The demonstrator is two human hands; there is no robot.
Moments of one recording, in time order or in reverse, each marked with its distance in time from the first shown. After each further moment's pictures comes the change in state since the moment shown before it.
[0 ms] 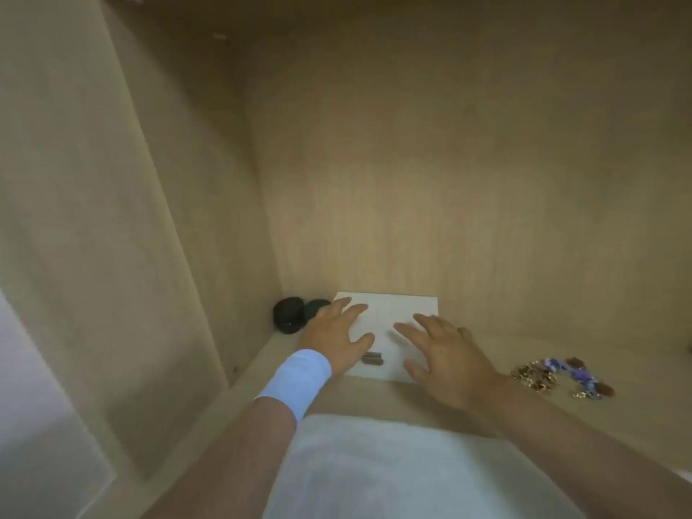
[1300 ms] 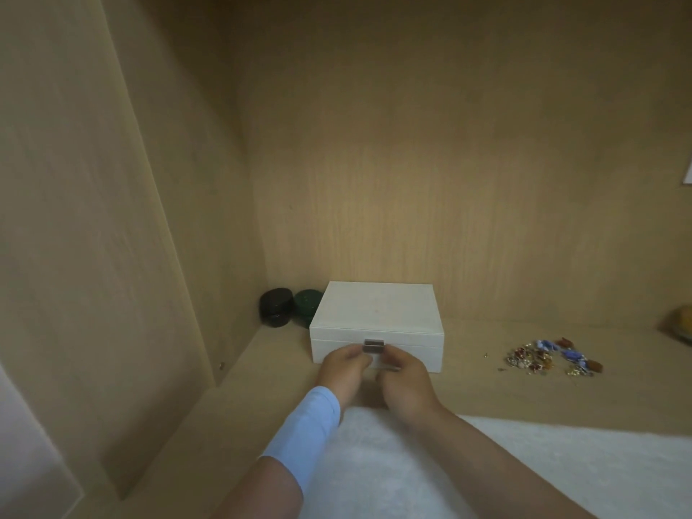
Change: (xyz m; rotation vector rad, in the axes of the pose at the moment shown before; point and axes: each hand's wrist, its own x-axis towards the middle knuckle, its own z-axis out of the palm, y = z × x) left_hand -0.041 -0.002 0.051 -1.036 -0.123 -0.447; right_hand 0.019 -0.090 0.080 1.132 0.204 0.566
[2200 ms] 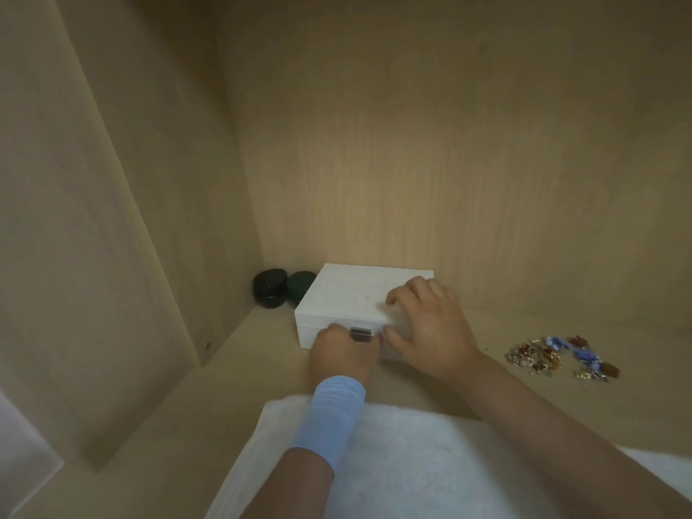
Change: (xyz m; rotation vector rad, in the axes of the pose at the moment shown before) left_hand 0.026 0.003 0.049 0.603 0.531 0.067; right_hand 0.062 -0.012 -0.086 -0.910 0.181 -0.923
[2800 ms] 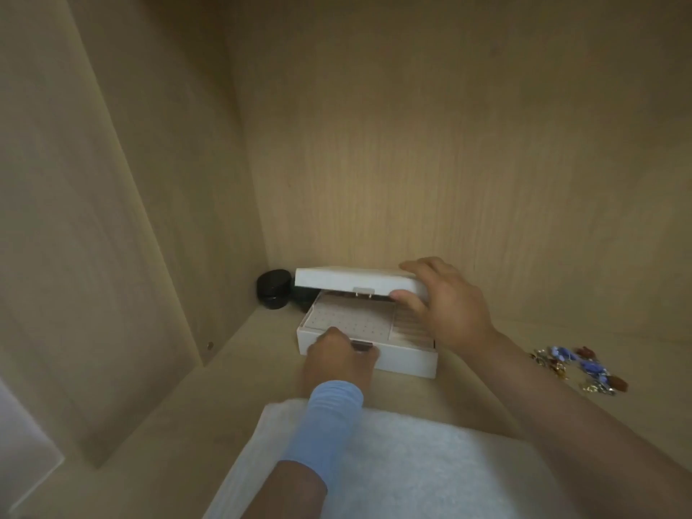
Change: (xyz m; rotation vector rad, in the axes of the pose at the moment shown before) left_hand 0.000 -0.006 -0.008 0.125 -0.053 0.005; right_hand 0.031 0.018 -0.022 0.149 -0.024 0.151
